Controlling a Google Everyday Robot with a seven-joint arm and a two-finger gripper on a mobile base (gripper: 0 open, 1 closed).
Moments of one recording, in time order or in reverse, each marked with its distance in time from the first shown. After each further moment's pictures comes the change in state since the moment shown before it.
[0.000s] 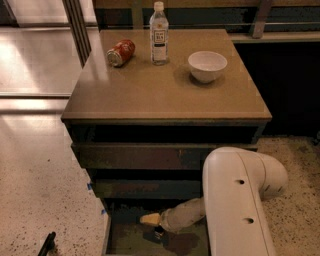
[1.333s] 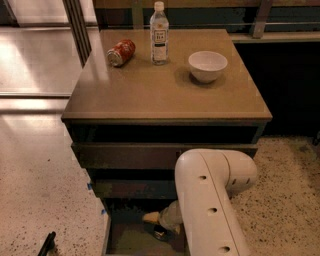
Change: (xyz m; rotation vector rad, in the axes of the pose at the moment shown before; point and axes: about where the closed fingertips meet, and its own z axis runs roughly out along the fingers) arm -0.020 -0.032 0.048 0.116 0.010 0.104
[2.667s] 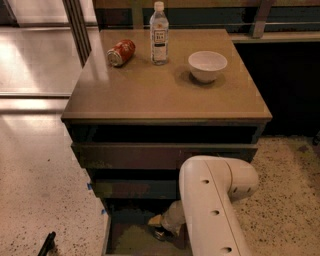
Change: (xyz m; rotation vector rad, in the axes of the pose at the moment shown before) arm 0.000 -0.022 0.023 0.037 0.045 0.042
